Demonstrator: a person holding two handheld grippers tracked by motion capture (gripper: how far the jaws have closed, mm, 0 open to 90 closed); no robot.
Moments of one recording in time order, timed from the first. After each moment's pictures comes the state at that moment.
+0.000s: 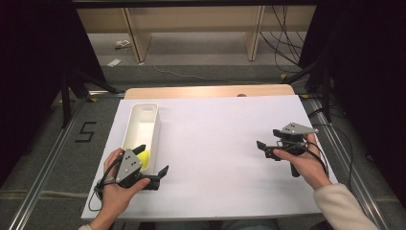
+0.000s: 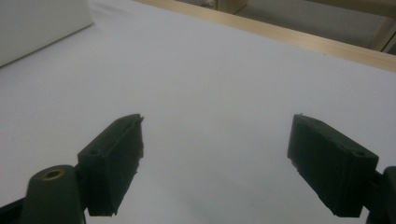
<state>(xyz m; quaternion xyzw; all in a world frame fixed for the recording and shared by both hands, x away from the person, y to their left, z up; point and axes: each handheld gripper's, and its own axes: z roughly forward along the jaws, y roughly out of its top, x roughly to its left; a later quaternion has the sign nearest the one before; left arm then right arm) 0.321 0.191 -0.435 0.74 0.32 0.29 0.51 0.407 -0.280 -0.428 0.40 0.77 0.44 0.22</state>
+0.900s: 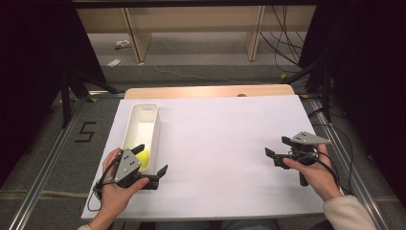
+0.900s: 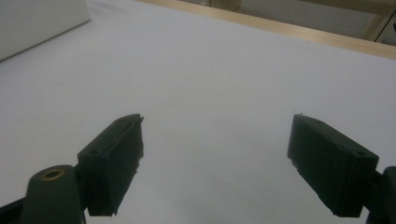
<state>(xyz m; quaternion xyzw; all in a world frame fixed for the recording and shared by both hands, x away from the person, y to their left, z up) 0.320 0.194 -0.434 0.74 0.32 0.30 0.51 0.382 -0.301 -0.435 0.42 0.76 0.44 0.23</state>
